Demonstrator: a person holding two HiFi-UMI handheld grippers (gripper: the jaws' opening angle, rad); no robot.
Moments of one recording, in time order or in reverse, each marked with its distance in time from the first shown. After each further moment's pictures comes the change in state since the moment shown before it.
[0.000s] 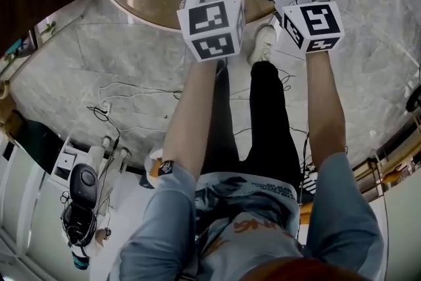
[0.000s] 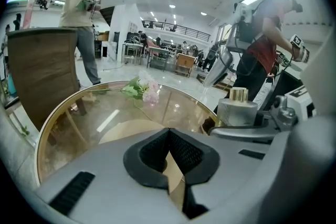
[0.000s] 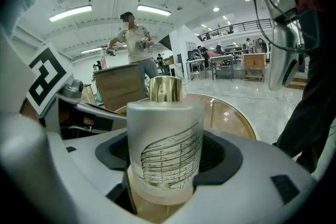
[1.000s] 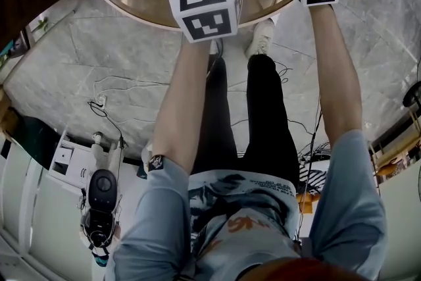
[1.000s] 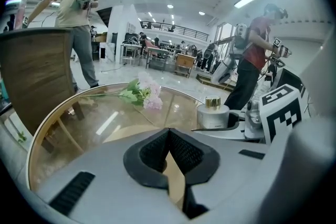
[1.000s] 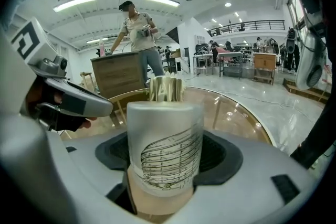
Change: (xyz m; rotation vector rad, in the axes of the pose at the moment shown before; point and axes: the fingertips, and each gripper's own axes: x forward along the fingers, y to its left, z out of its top) left arm 0.040 0.020 0.025 0.021 -0.003 -0.005; right arm 0.089 -0.040 -0.005 -0.086 0.077 0.045
